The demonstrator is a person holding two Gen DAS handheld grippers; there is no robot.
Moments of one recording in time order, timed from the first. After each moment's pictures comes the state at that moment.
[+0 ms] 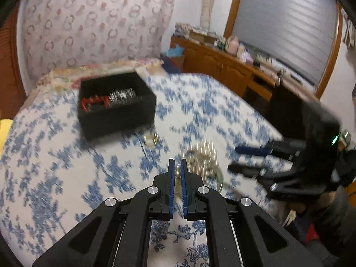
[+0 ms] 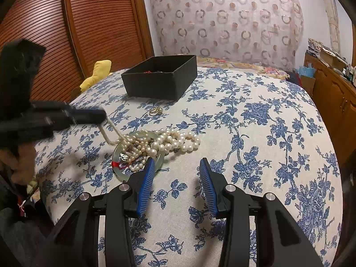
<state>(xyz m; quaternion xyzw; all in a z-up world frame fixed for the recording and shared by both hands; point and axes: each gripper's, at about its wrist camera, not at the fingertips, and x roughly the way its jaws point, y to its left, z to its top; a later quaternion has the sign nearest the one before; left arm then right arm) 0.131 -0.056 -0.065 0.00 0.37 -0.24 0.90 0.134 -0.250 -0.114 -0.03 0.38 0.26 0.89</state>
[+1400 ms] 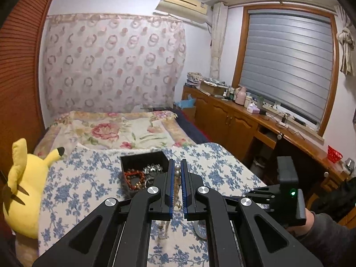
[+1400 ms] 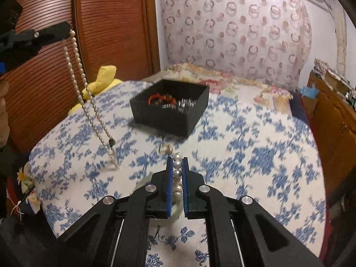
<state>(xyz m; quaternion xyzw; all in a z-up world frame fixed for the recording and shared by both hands) 0.118 -0.003 0.057 -0.03 0.23 -0.20 0.95 0.159 -0.214 -0.056 -0.07 0.33 0.28 0.90</state>
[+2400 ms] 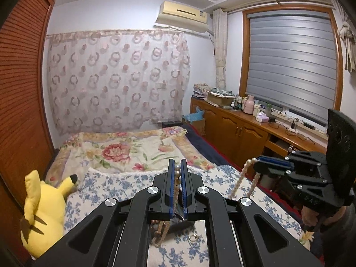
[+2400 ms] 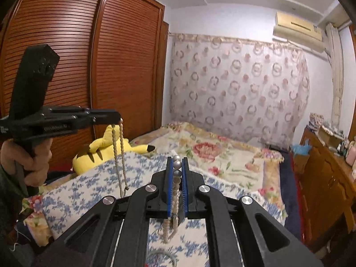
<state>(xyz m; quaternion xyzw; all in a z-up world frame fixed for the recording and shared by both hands) 0.162 -0.003 0.124 0.00 0.20 -0.17 0.97 0.166 -0.201 0.108 -0.10 0.17 0.29 0.94</state>
